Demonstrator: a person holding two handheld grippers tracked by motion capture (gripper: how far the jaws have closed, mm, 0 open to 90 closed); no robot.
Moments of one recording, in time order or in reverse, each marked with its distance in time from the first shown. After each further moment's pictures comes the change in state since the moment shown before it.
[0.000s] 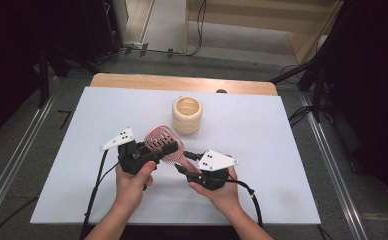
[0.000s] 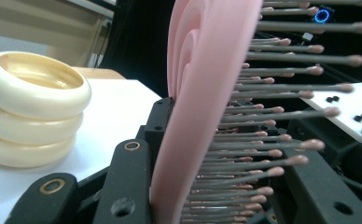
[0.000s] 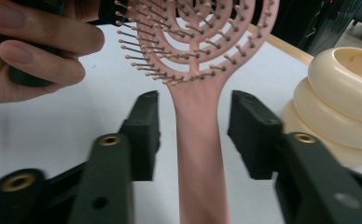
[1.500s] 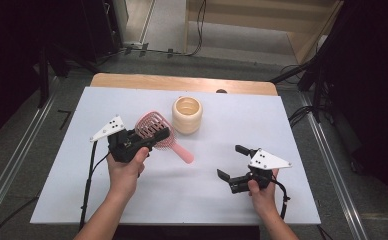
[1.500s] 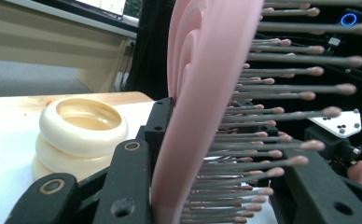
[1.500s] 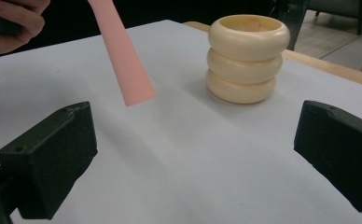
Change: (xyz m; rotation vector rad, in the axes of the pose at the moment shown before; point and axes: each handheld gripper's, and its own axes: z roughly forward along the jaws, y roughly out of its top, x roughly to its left) left arm 0.005 0.032 -0.008 -0.043 0.093 0.079; right arm -0.060 -0.056 -0.081 -0.080 -0.083 0.169
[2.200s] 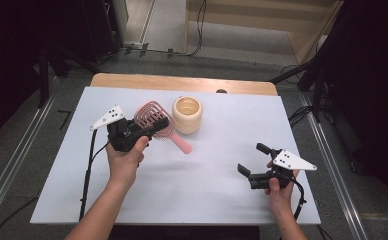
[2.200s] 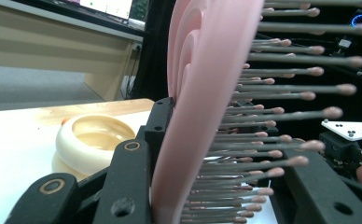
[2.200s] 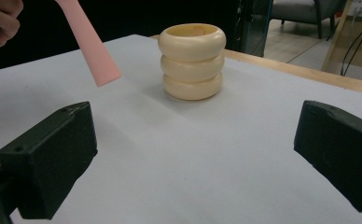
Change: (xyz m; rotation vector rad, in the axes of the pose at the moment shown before) left arm 0.011 0.019 0.009 0.001 0.021 0.017; right arm -0.034 -0.015 -0.036 -0.065 -0.089 0.058
